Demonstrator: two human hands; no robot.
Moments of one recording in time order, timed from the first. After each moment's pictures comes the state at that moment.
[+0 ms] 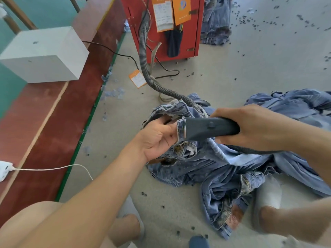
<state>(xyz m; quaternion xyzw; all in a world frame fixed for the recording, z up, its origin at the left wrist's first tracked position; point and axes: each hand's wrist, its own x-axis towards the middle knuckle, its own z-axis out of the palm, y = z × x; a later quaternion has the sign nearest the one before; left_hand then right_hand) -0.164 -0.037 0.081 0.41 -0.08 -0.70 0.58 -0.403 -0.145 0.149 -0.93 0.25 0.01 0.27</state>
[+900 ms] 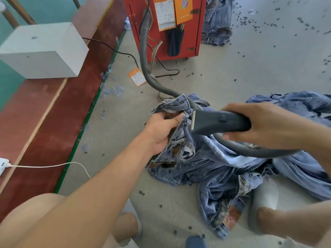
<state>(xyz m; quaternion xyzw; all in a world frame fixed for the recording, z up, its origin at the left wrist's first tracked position) -0.173 -0.059 0.068 0.57 -0.16 -0.59 0.55 -0.416 -0.151 0.157 -0.91 0.29 0.00 0.28</state>
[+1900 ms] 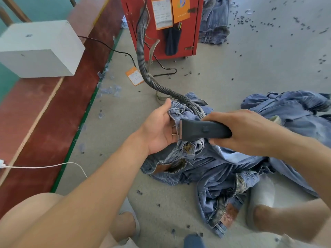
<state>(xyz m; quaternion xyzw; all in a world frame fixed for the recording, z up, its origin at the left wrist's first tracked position) -0.169 -0.059 0.083 0.48 -0.14 -0.74 0.46 -0.398 -0.139 0.132 -0.93 0.28 0.03 0.23</state>
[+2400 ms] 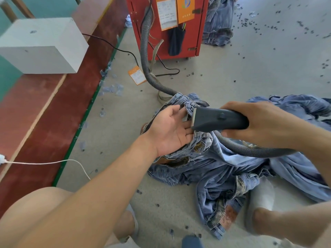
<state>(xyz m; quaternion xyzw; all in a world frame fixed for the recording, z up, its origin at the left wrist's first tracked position) -0.181 -0.060 0.075 0.35 -0.09 -0.78 0.51 -0.411 -0.154 0.152 -0.92 0.30 -0.02 0.26</state>
